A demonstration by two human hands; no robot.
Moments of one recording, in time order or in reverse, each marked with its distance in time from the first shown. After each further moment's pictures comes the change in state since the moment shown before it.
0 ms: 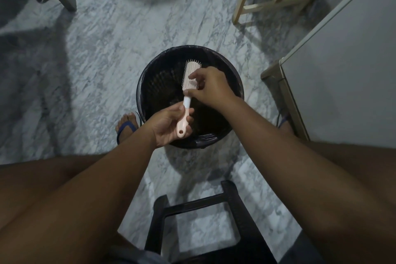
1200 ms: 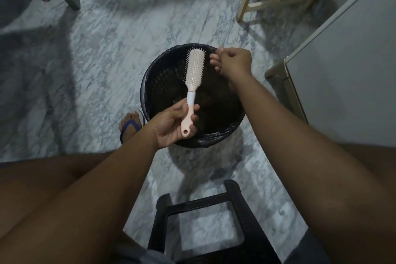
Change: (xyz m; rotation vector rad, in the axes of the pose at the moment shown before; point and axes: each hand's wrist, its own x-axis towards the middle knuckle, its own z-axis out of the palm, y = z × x) left_hand -0.005 -0.001 0.001 -0.058 -0.103 0.036; right_hand 0.045 0.004 -0.025 0.812 0.285 0.442
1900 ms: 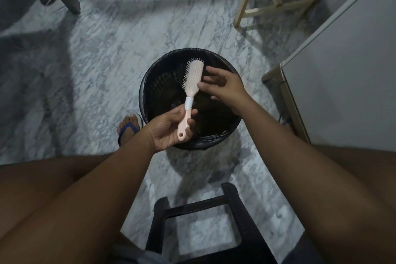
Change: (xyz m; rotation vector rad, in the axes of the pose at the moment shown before) left_hand 0.000 0.002 -0.007 -0.033 -0.021 -0.060; right_hand -0.030 0.036 -0.030 -0.268 -0.353 -0.103
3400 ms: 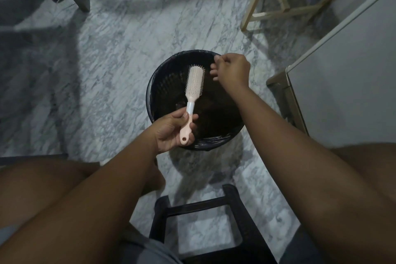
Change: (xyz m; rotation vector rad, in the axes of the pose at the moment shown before) left_hand -0.007 -0.007 0.001 0.066 0.133 0.034; right_hand 0.035 -0.038 0.015 -0.126 0.420 -0.079
